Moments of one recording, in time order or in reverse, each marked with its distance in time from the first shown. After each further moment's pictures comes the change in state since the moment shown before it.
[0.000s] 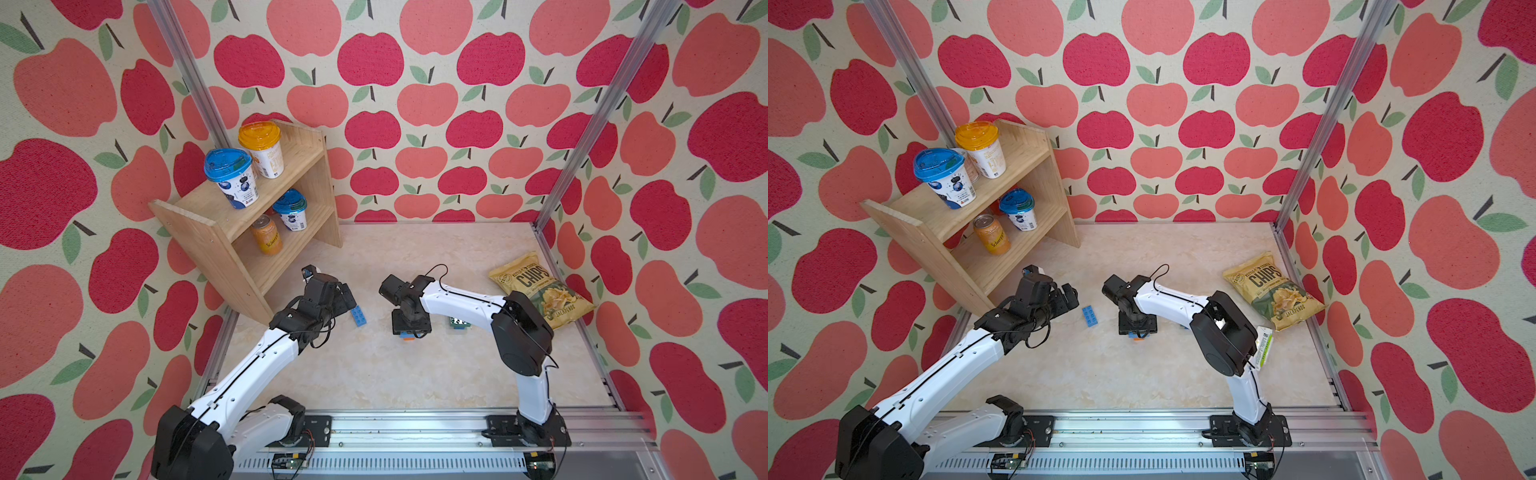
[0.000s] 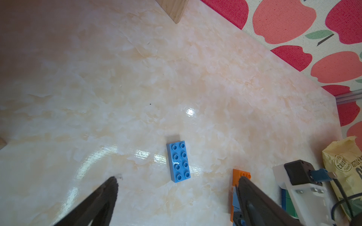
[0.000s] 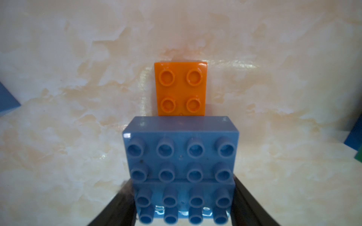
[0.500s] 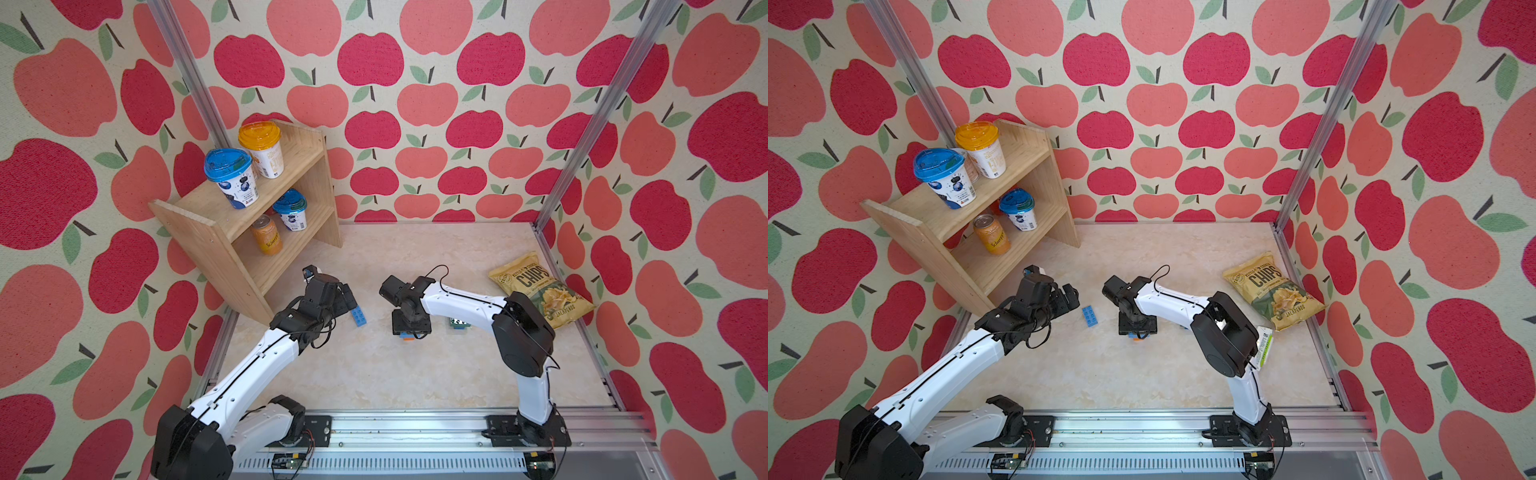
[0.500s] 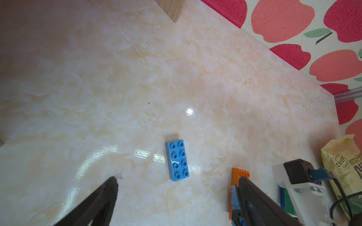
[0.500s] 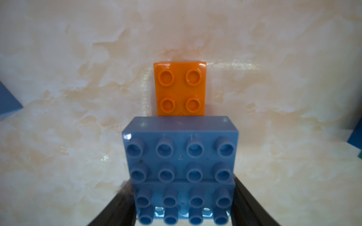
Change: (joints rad) left arm -0.009 0.000 0.000 0.000 0.000 -0.003; right arm 0.003 -0.005 -0.024 0.020 0.000 0.019
